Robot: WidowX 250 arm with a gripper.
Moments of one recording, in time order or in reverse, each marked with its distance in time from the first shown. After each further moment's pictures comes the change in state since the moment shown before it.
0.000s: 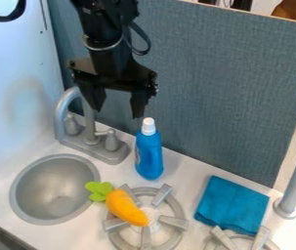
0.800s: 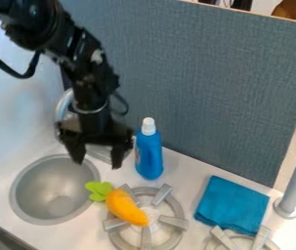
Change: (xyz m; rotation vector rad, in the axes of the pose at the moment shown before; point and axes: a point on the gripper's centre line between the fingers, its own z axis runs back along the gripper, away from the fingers) arm -0.038 0.035 -0.087 0.065 0.191 0.130
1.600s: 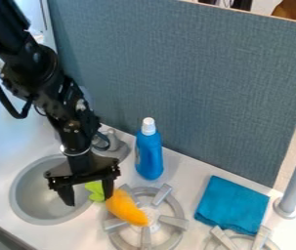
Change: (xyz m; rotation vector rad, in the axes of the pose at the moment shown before) arm -0.020 0.016 -0.062 -0.036 0.064 0.372
